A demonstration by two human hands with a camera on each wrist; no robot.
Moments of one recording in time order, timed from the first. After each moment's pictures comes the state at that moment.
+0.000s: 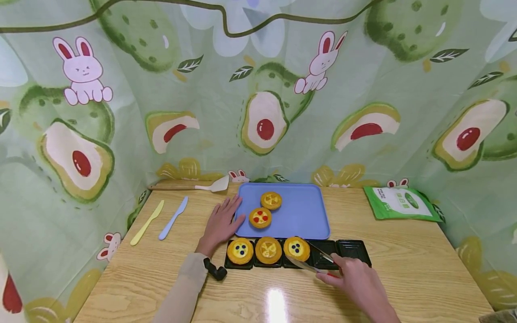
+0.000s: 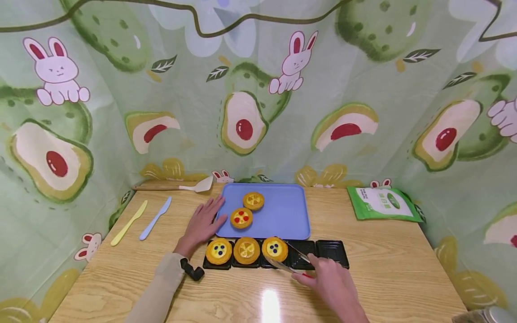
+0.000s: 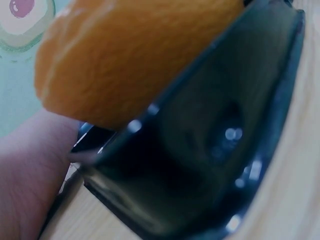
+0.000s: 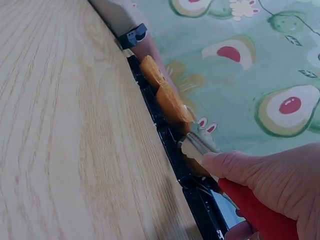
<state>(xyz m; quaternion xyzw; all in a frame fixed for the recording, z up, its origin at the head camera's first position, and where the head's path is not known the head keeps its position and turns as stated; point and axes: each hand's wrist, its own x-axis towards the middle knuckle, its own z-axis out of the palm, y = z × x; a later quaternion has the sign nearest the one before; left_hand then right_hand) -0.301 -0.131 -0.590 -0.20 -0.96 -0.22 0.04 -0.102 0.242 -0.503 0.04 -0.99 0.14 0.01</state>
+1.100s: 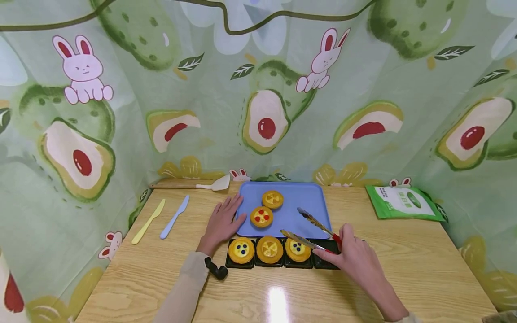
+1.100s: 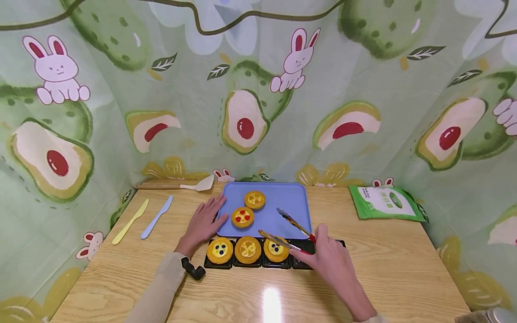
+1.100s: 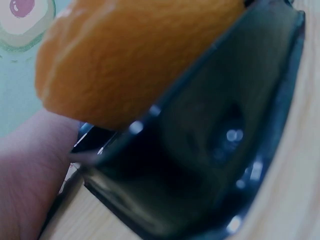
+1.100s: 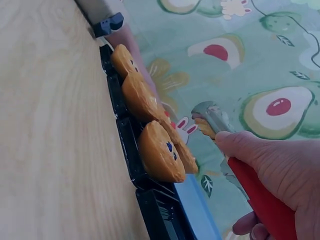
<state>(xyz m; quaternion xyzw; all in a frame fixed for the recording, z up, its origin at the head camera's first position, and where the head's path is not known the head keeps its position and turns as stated) -0.303 -0.132 -0.593 -0.20 -0.96 -0.21 0.03 -0.135 0.245 -0.488 0.02 -0.97 0.23 0.08</state>
